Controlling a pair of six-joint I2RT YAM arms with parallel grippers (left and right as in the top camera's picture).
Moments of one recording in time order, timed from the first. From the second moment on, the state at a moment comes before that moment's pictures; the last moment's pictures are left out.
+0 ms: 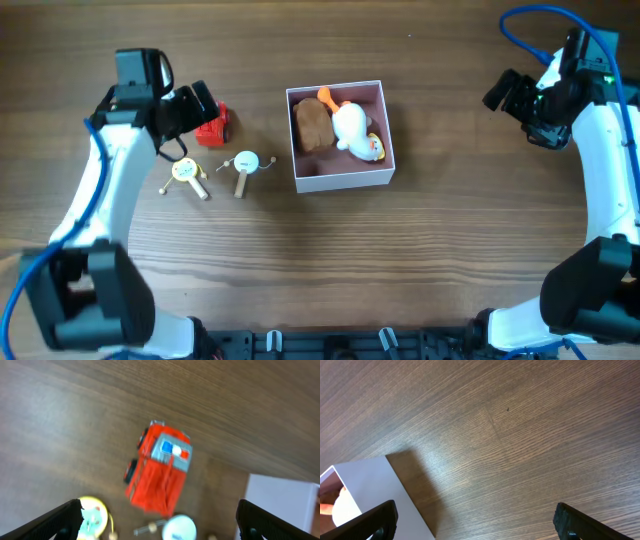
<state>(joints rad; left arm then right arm) 0.05 1.67 1.25 -0.61 0.07 -0.39 -0.22 1.68 1.47 -0.96 -0.16 0.34</state>
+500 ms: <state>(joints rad) 0.05 1.84 1.27 -0.45 0.05 -0.13 -0.22 1.68 1.47 -0.99 -0.17 0.36</state>
